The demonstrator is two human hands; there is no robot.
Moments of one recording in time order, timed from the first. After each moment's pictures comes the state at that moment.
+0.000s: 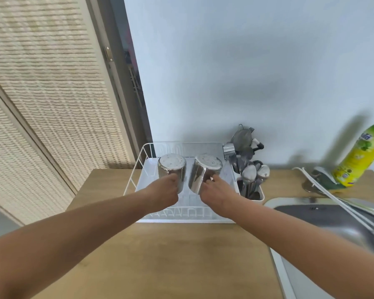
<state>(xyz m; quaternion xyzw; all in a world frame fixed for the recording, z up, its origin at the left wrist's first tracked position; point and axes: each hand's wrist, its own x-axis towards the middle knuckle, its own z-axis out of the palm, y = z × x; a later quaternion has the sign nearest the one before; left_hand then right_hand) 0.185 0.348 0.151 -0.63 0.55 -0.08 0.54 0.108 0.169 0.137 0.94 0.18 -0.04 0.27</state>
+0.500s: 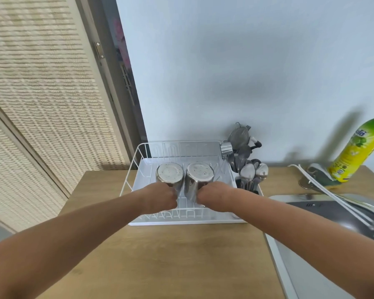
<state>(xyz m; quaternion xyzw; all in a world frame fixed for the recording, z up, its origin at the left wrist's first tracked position) 0.218 0.360 0.124 -0.69 0.65 -0.06 0.32 0.126 0.162 0.139 0.95 0.23 -0.14 0.17</state>
